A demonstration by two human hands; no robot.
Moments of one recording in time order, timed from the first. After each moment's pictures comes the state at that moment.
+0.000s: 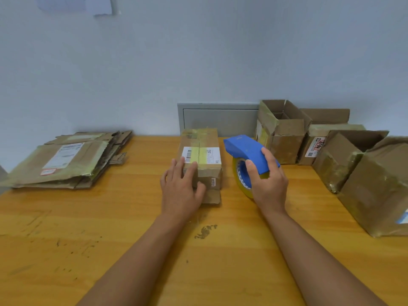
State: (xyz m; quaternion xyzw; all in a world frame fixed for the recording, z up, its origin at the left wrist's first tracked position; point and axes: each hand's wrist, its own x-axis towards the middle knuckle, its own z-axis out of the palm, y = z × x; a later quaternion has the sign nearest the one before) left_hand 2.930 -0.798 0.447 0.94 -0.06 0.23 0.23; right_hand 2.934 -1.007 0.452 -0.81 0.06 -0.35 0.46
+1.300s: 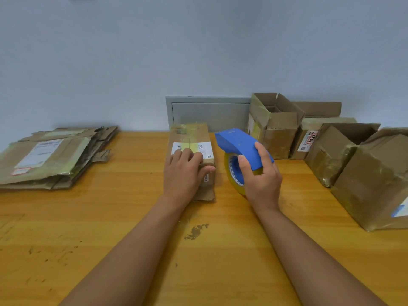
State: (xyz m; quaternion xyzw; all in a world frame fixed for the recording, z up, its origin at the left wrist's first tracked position) left_hand 2.981 -0.819 0.443 0.88 -0.18 0.40 0.16; right_hand 2.935 -1.006 0.447 -0.80 0.04 -0.38 0.47
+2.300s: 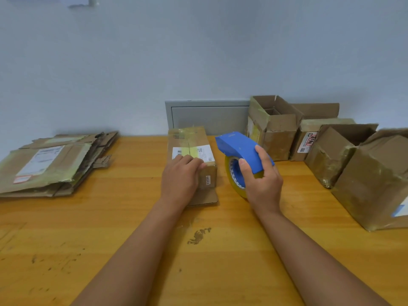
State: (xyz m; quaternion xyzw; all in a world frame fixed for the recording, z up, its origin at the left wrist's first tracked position) left_hand 2.975 -0.811 0.457 0.89 -0.19 0.36 0.20; right_hand 2.935 -1.006 0.445 -0.79 0.05 -0.37 0.48
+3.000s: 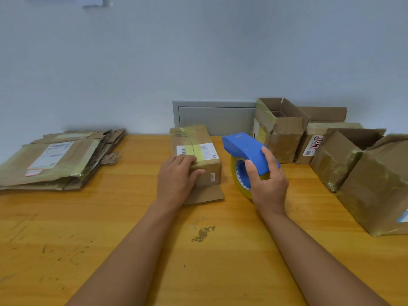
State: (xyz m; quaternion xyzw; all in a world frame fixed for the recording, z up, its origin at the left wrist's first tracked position) left_hand 2.970 -0.790 0.454 0.91 -0.15 0.32 0.23; right_hand 2.935 -1.008 0.444 -0.79 0.04 -0.37 0.48
